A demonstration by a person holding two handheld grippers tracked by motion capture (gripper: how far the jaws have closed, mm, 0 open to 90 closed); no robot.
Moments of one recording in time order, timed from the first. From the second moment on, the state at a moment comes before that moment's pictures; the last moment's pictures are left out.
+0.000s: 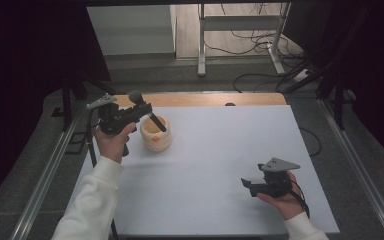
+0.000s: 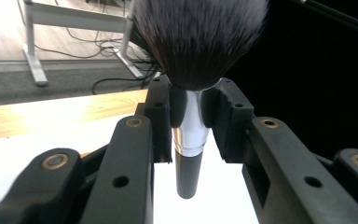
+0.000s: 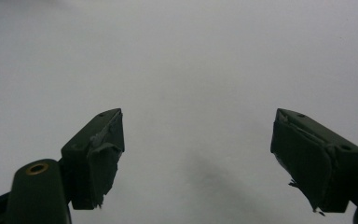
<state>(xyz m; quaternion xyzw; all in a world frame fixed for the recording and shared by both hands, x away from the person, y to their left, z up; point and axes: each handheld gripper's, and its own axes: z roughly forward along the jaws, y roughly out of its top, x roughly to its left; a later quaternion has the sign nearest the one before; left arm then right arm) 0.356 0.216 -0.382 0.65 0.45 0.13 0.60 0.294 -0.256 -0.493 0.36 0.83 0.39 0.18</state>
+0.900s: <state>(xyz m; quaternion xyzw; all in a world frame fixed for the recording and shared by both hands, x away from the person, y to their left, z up) 0.379 0.230 -0.387 0.65 0.49 0.18 0.56 0.295 -0.257 -0.496 0.36 0.83 0.38 0.18</state>
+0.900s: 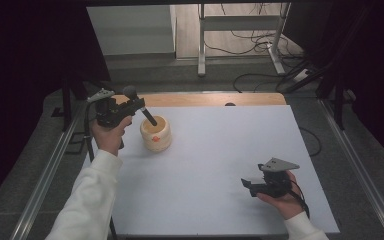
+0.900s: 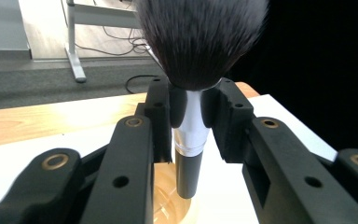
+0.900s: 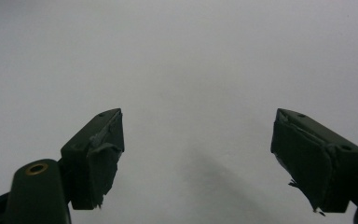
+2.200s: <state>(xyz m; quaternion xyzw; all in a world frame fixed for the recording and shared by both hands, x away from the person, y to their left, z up) 0.408 0.220 -0.432 0.67 0.52 0.14 0.51 0.296 -0.255 -0.498 0.36 0.84 0.38 0.18</state>
